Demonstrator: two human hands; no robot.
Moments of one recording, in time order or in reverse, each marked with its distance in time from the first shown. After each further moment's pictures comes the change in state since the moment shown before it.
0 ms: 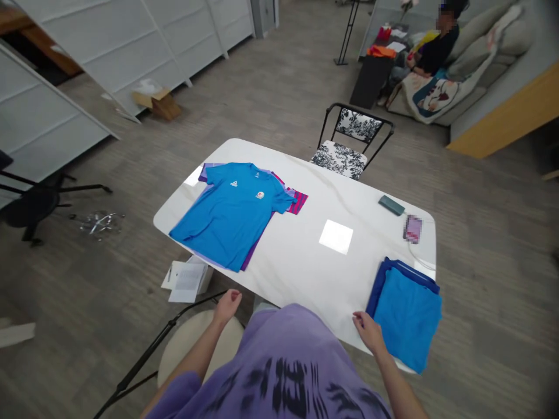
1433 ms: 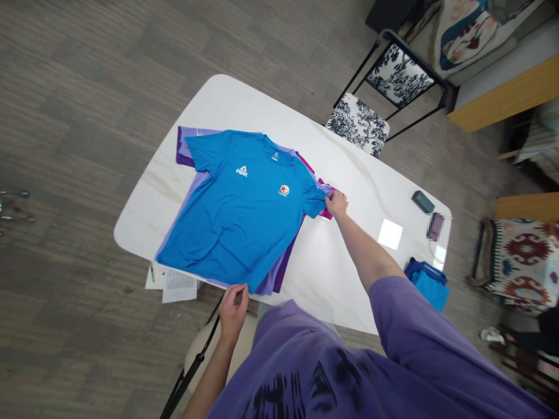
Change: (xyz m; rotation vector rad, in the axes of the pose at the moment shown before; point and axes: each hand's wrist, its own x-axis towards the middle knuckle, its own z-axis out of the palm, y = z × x) left_hand 0.244 -0.113 -0.131 -0.516 0.077 0.151; right_hand 0.501 -0.370 0.131 0.037 0.166 0.206
